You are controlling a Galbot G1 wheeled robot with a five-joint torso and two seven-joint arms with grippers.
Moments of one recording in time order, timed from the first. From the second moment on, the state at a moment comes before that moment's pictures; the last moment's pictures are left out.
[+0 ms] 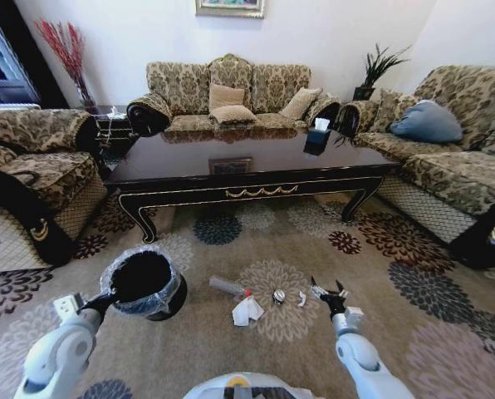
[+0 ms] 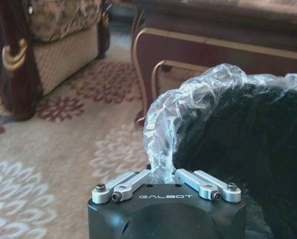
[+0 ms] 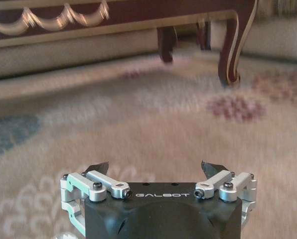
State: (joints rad) left arm 1.67 -1.23 -0.95 -2.29 -0.81 0.65 -0.35; right arm -1.37 1.16 0.45 1.50 0.59 0.05 0.19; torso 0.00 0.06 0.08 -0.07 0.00
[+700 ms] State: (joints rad) left arm 1.79 -1.30 -1.00 -2.38 -0.76 0.62 -0.33; right arm -1.21 1.26 0.32 1.21 0.50 0.05 0.21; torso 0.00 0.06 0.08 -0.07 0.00
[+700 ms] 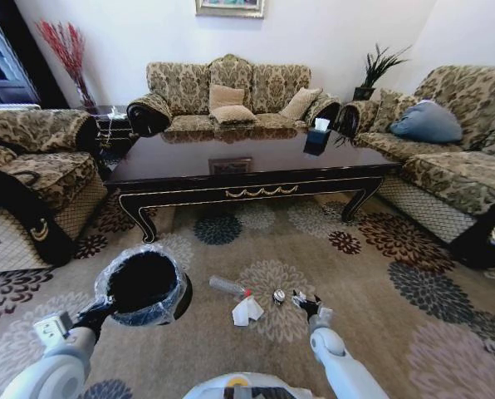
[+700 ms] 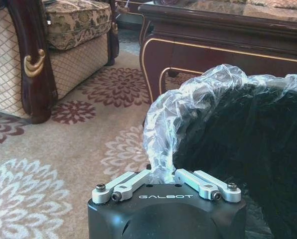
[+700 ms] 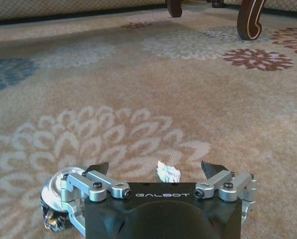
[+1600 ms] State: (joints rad) left arm 1.81 -1.31 -1.03 -2.38 -0.77 0.61 -0.32; right arm -1.16 1.33 0.35 1.05 0.42 0.12 0.24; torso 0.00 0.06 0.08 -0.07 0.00
